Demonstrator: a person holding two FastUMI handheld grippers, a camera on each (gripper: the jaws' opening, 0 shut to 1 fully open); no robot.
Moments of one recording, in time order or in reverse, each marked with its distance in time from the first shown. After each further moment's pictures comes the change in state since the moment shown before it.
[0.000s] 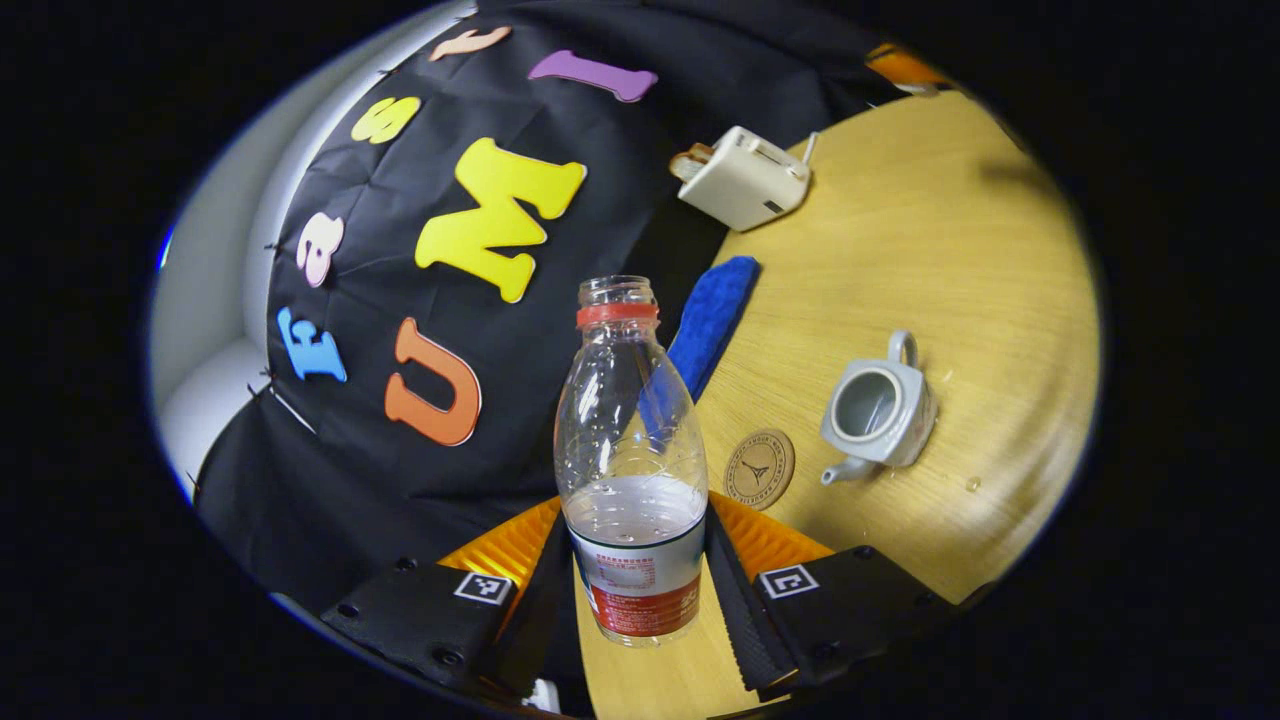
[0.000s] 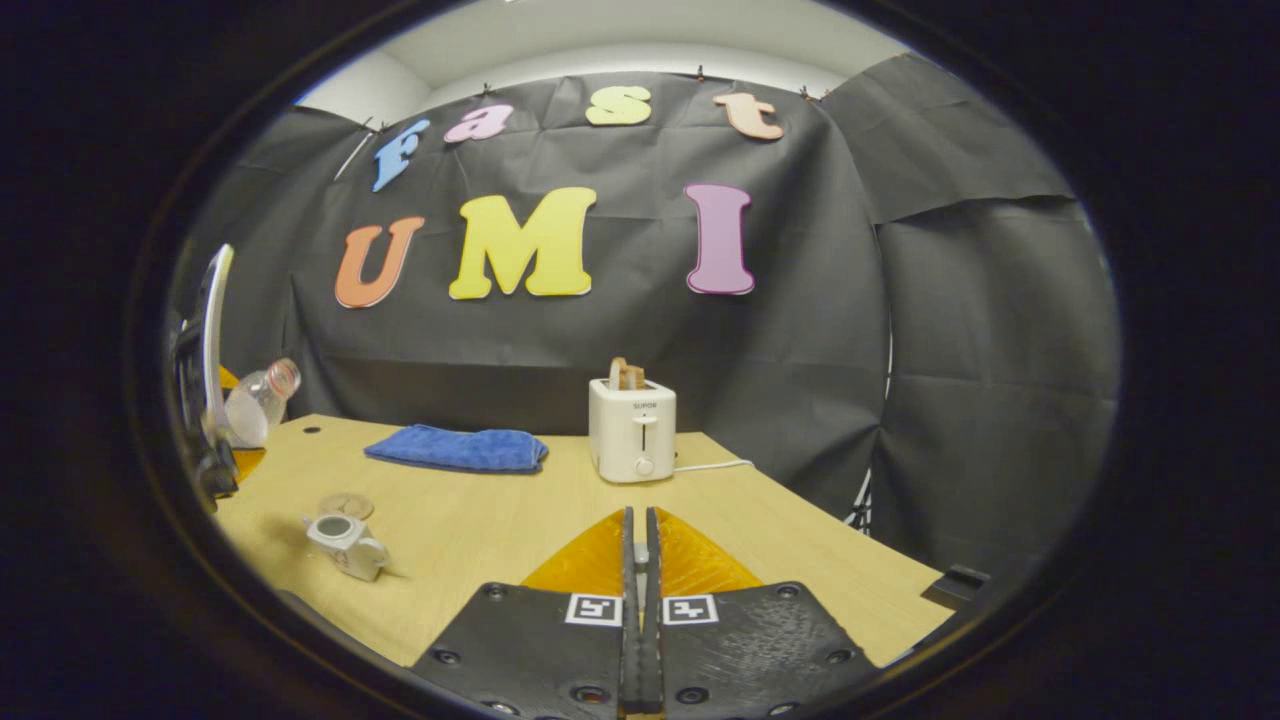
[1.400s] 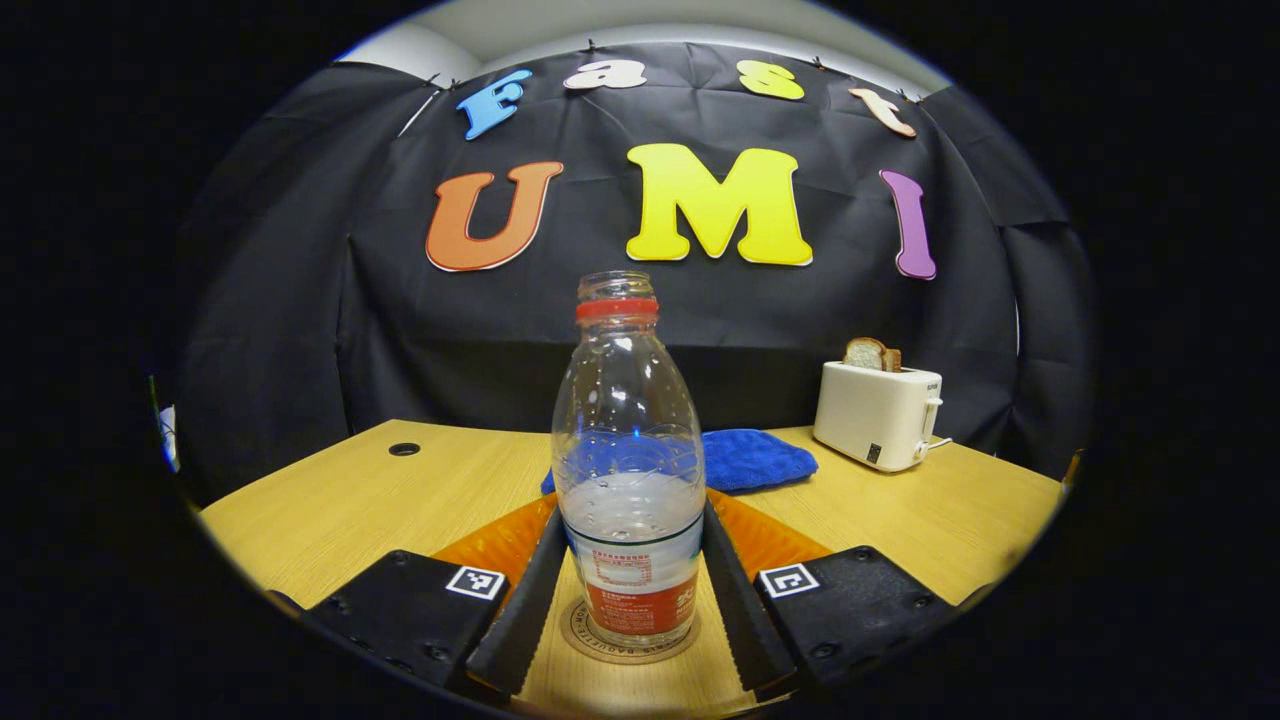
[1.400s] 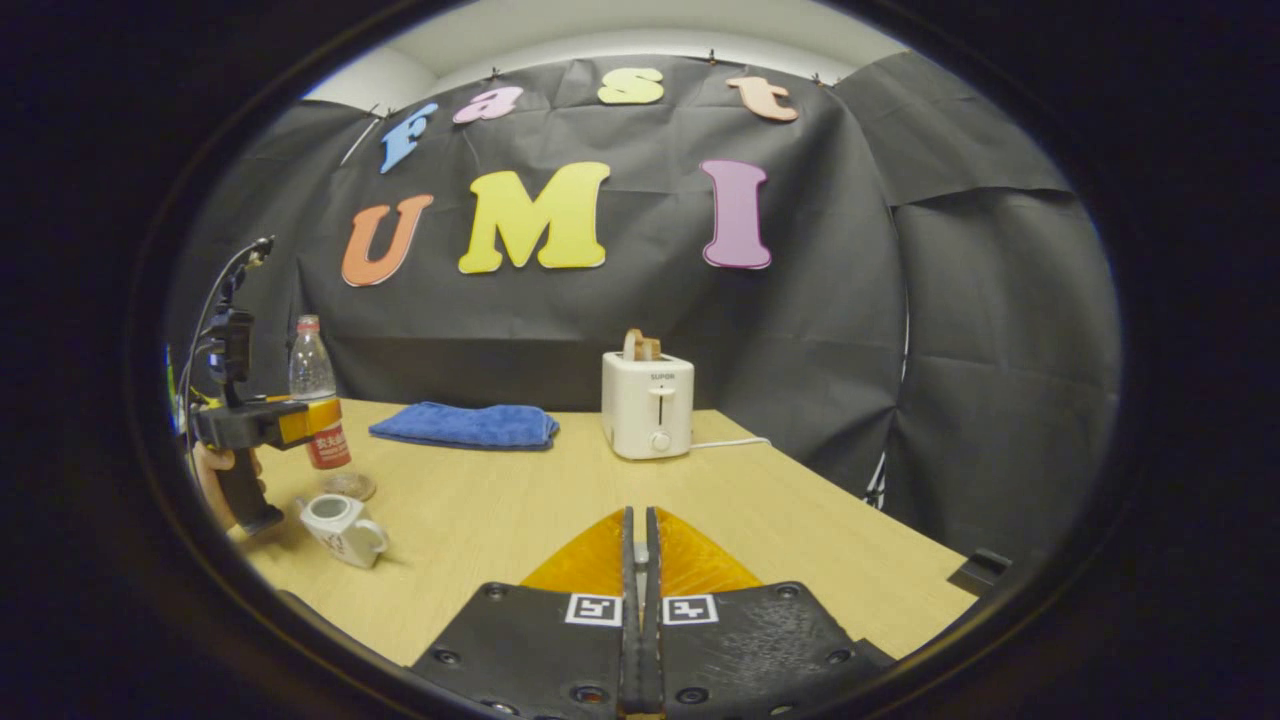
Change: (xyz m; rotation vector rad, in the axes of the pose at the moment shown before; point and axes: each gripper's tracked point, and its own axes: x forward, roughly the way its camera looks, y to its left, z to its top) left arm 0.124 -0.016 0.014 -0.986 -0.194 -0.060; right arm 0.016 0.018 -0.028 -0.008 0.062 0.024
